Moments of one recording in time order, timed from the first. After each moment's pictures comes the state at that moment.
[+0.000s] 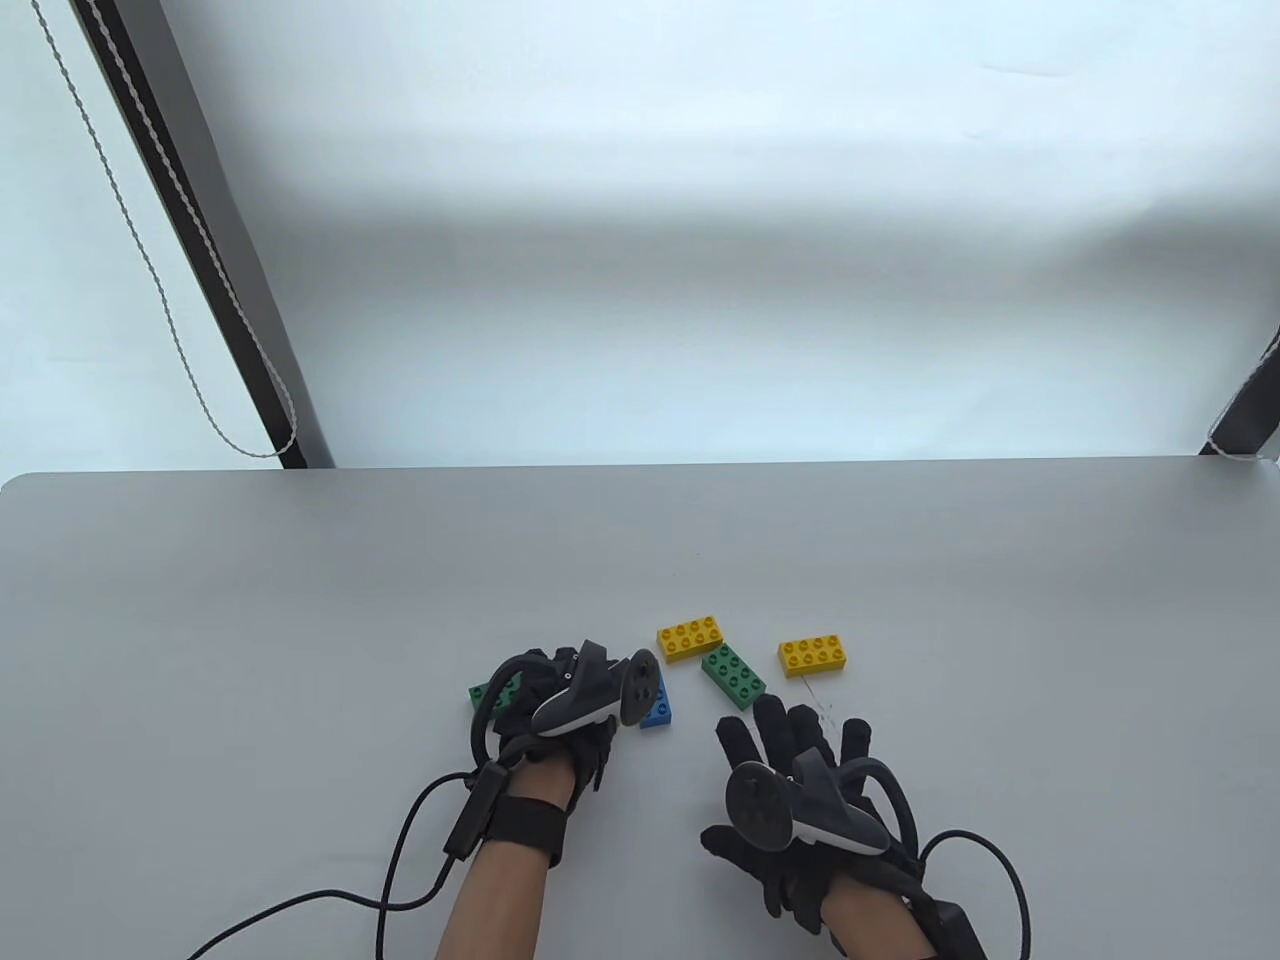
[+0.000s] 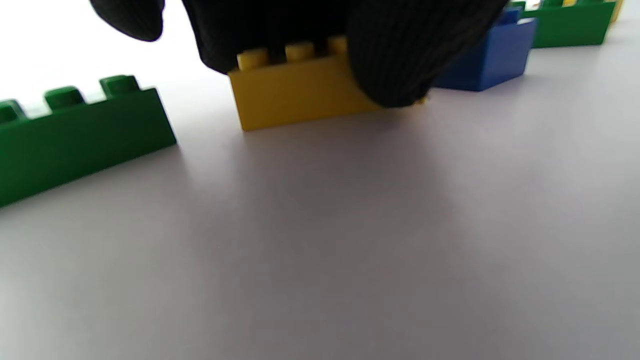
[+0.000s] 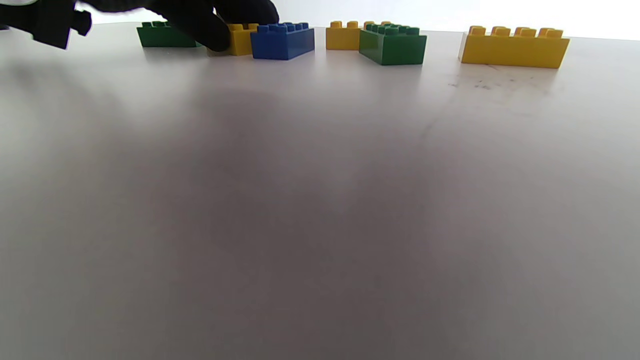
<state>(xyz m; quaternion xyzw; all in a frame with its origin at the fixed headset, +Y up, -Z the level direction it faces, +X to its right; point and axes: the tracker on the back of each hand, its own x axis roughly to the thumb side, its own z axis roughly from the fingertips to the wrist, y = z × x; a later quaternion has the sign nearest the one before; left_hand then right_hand) -0.077 -0.775 -0.405 -0.11 -0.14 -0.12 0.98 0.119 -0.768 -0.298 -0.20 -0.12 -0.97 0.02</state>
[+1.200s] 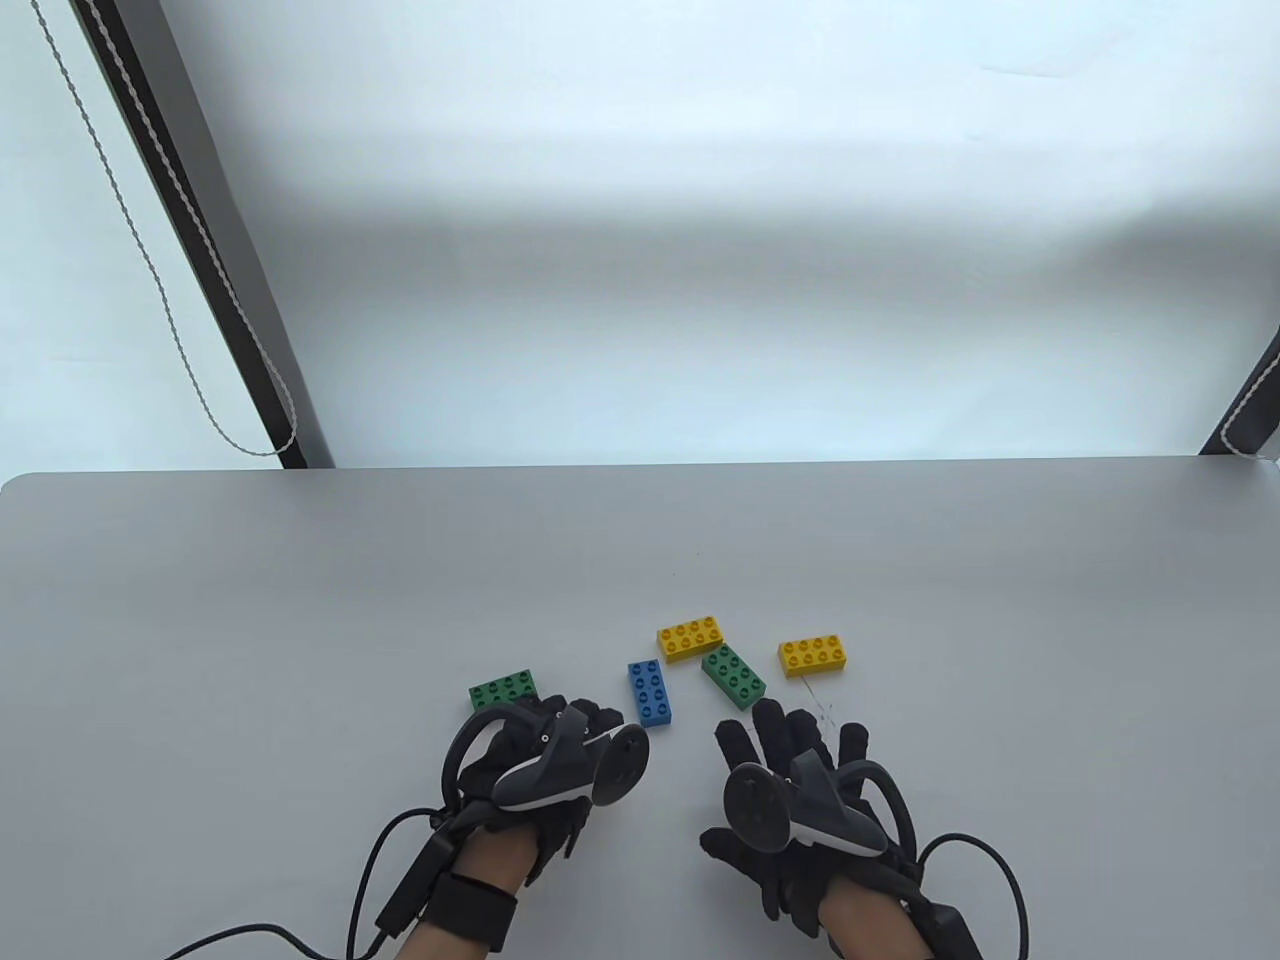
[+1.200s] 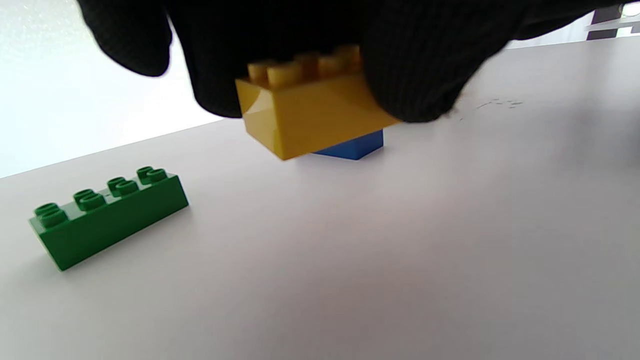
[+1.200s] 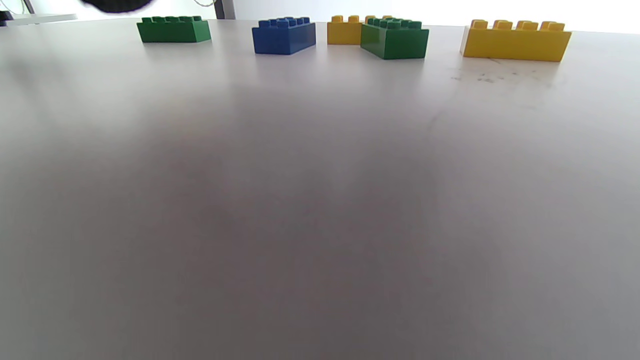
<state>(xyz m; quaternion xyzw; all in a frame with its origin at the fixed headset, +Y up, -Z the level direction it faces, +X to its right) -0.090 -0.735 -0.325 -0.04 -0.24 -0.12 0.96 0.116 -0.768 -0.297 -0.20 -0.13 -0.97 0.02</state>
